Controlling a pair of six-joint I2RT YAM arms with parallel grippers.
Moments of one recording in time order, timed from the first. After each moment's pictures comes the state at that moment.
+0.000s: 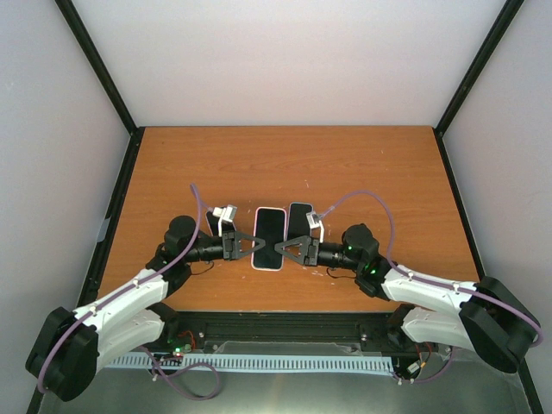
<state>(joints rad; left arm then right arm) -0.52 0.93 0.33 0.44 0.89 -1.05 0.80 1.12 0.36 0.70 -0.61 1.10</state>
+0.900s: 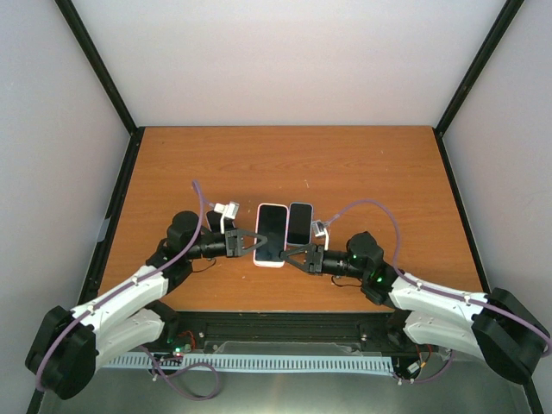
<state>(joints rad) -0.53 0.94 0.39 0.38 0.83 -0.97 0.83 1.02 0.28 0.64 -0.59 1.19</state>
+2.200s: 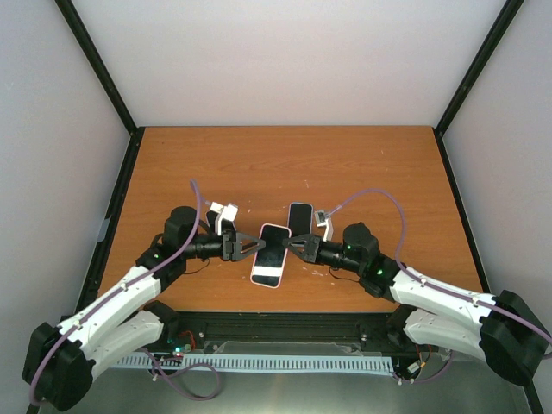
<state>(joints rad) -0.52 0.86 0.48 0.02 0.82 -0.70 0.82 1.00 0.40 0.39 -0.39 1.03</state>
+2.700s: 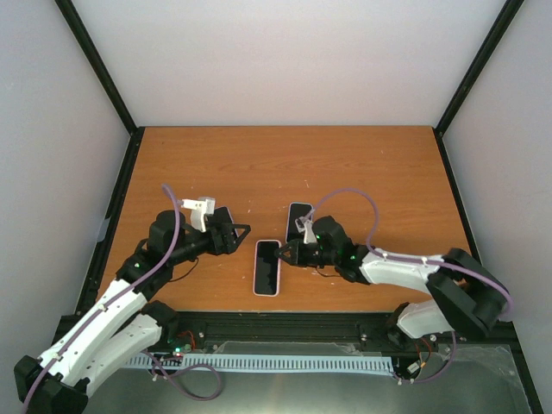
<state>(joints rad) -0.52 0.66 0.57 -0.31 0.33 -0.60 0.82 1.43 0.56 0.28 -0.42 0.89</state>
